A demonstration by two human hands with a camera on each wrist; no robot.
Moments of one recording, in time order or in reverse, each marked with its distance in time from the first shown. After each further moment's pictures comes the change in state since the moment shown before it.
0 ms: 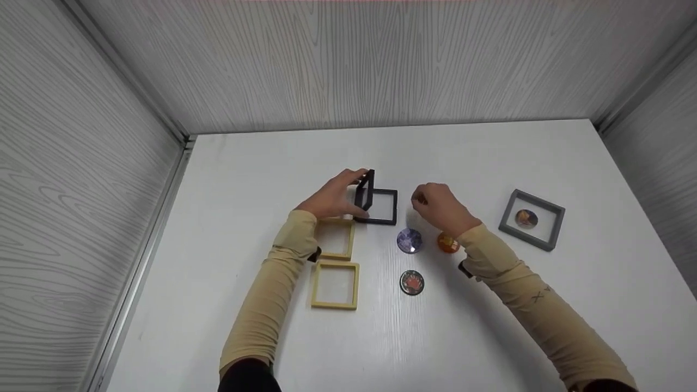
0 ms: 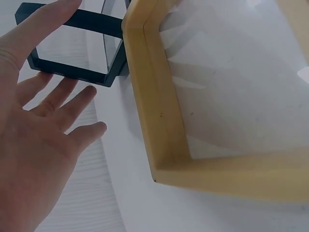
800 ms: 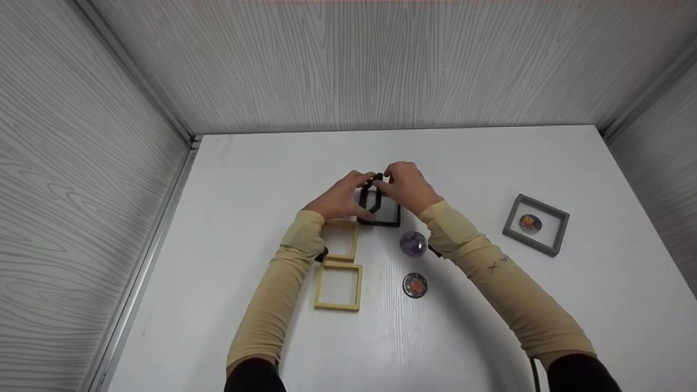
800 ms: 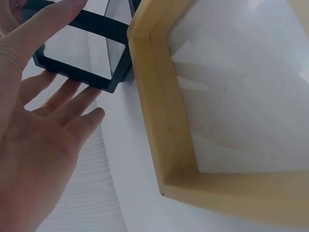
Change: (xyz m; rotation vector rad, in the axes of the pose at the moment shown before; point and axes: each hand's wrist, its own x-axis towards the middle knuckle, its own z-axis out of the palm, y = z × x) left_hand 0.014 0.004 0.005 0.032 -0.006 0.071; right_hand 0.060 -0.049 0.004 -0.049 0.080 -0.064
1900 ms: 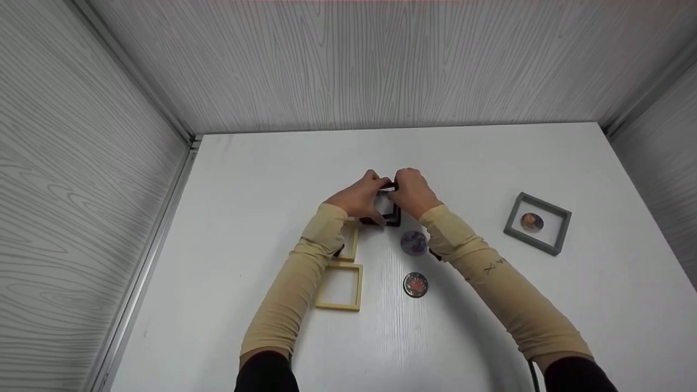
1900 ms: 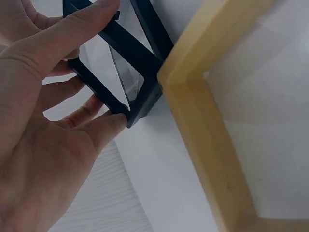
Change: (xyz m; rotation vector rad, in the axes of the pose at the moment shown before) left_hand 0.016 0.031 0.012 0.215 -0.135 -0.024; right_hand -0.006 0.013 0.013 -0.011 -0.037 0.121
